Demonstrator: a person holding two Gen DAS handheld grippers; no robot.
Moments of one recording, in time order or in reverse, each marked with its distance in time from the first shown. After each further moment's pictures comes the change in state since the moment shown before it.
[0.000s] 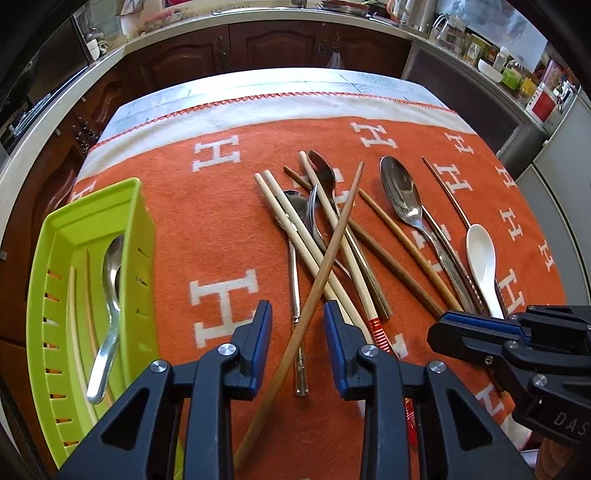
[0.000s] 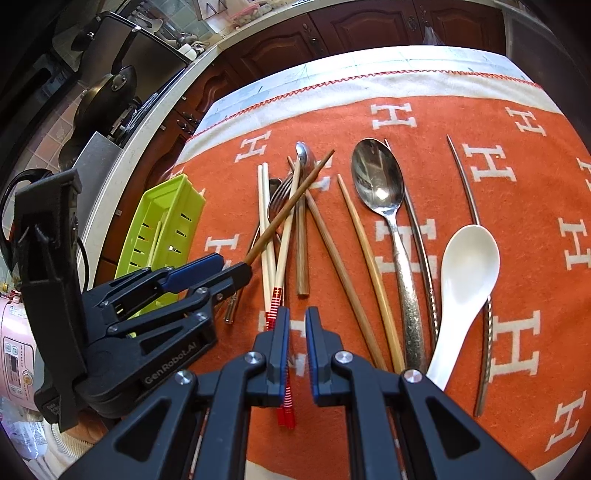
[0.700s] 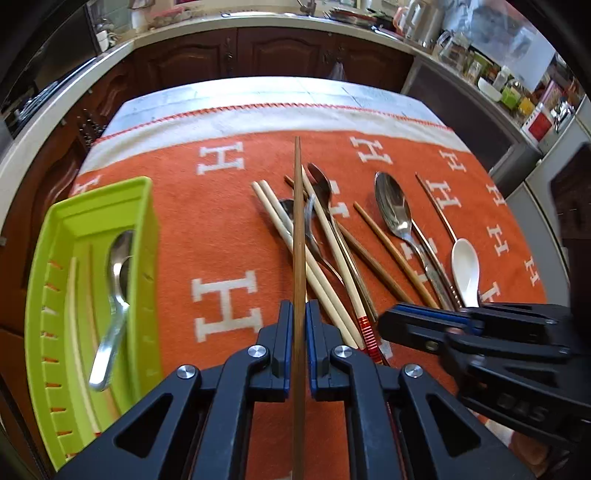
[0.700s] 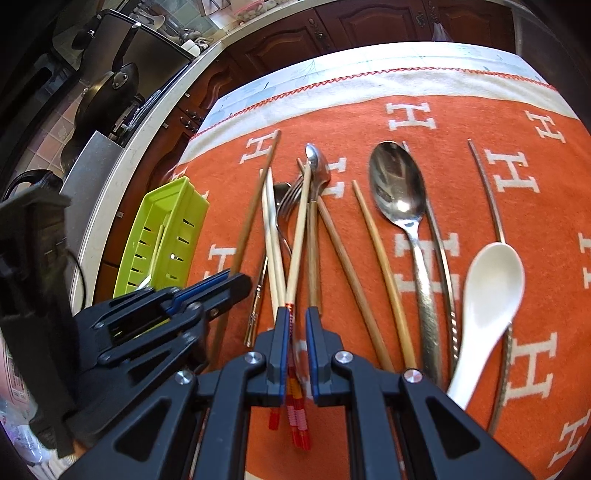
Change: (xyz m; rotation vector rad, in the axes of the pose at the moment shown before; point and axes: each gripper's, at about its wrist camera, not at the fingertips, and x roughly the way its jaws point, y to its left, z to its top) left arm -0.024 0.009 -0.002 -0.065 -0.041 -0.046; right arm 0.014 0.006 0.013 -0.009 0.021 0.027
